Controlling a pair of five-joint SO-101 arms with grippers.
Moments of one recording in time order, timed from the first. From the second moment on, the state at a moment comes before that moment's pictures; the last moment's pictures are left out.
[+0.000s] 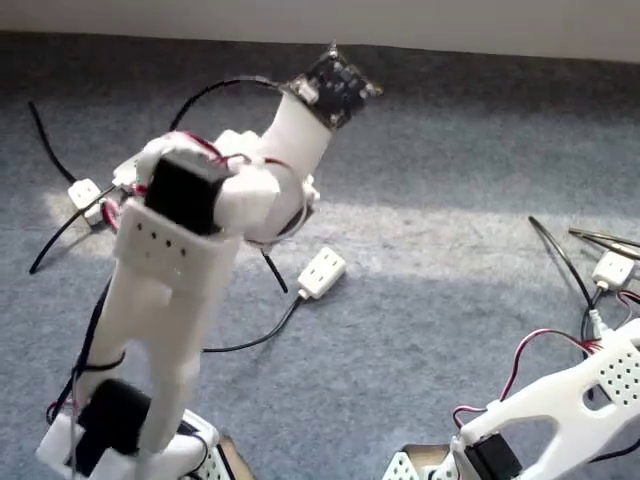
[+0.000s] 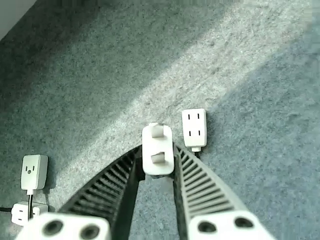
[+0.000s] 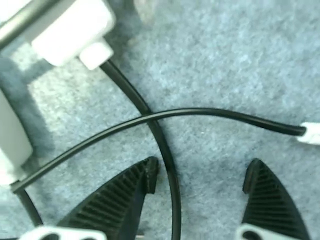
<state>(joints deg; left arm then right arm) 22.7 -11.8 -24.1 101.1 -16.9 51.3 72.6 -77.8 98.9 9.1</state>
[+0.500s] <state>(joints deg) 35.7 -75.1 39.2 77.9 -17.0 40.4 67.0 -66.4 98.9 2.9</state>
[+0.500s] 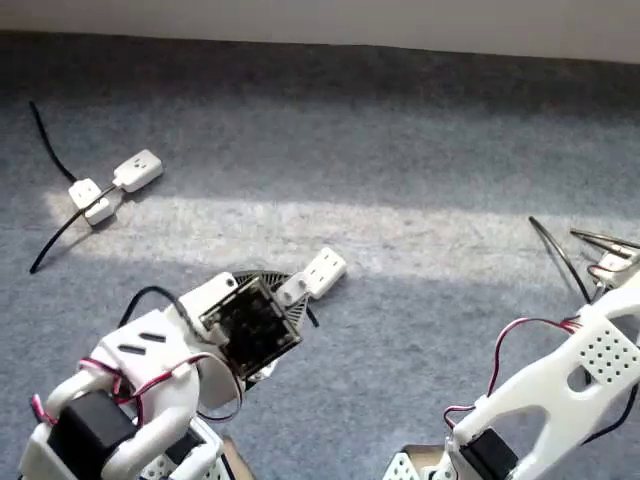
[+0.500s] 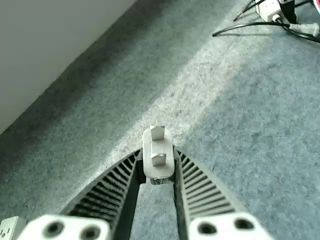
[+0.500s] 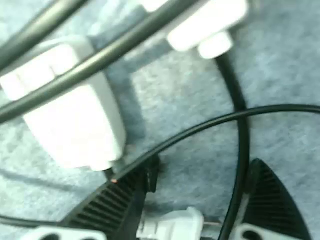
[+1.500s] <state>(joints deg) 29.8 -99.8 96.4 16.7 -4.8 7.8 2.8 -24.2 98.9 -13.4</state>
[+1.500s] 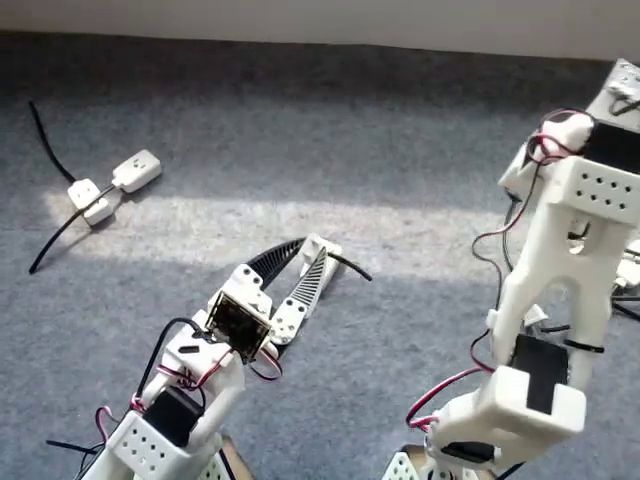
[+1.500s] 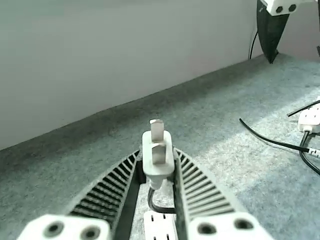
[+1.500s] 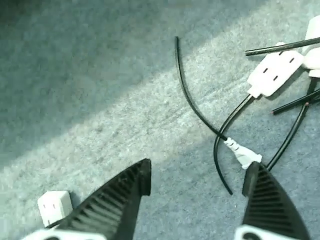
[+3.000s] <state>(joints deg) 47.3 -77.4 96.6 -6.9 -4.7 -29.4 -49.5 16.7 98.6 -5.1</state>
